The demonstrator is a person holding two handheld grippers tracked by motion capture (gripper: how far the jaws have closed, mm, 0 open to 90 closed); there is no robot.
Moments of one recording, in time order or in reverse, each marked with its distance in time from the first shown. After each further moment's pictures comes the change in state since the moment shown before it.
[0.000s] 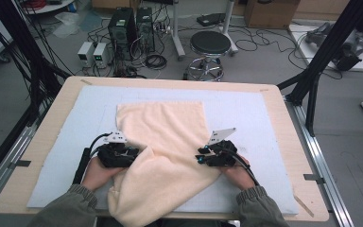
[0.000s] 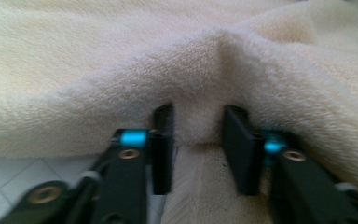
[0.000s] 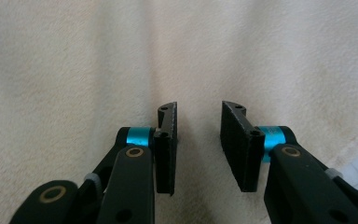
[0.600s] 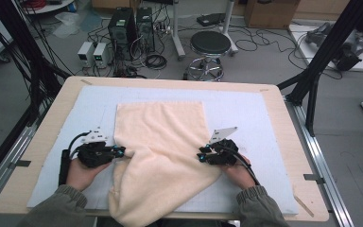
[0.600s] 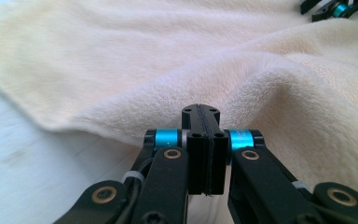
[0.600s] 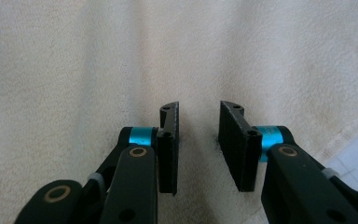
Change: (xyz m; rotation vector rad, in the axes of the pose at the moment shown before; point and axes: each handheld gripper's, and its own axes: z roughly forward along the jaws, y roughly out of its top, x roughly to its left) left arm 0.011 -0.009 -0.067 -0.098 0.097 -0.030; right arm -0.003 -0.001 -0.002 0.007 -0.017 0.004
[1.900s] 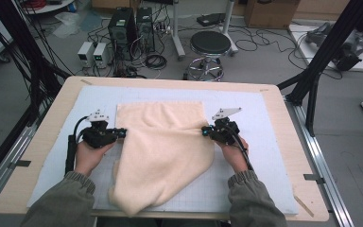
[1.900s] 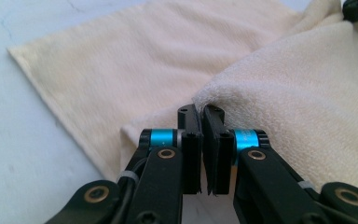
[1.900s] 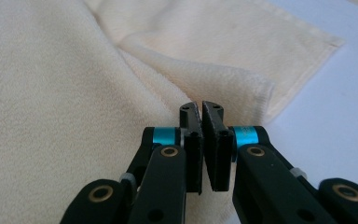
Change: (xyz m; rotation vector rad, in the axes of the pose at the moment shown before) left arm 0.039 0.038 0.044 -0.032 0.104 -0.119; right arm -0.049 0.032 -0.001 -0.065 -0.189 0.146
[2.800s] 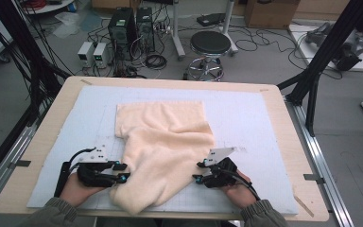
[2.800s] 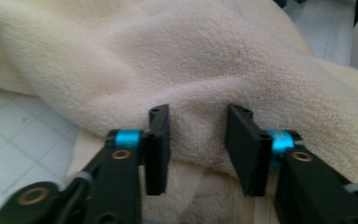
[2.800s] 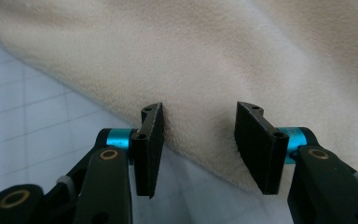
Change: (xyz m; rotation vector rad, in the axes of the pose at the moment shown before) left arm -0.064 -0.072 -0.043 0.110 -0.323 0.248; right arm 0.103 -0.056 -0.031 0.075 0.195 -0.249
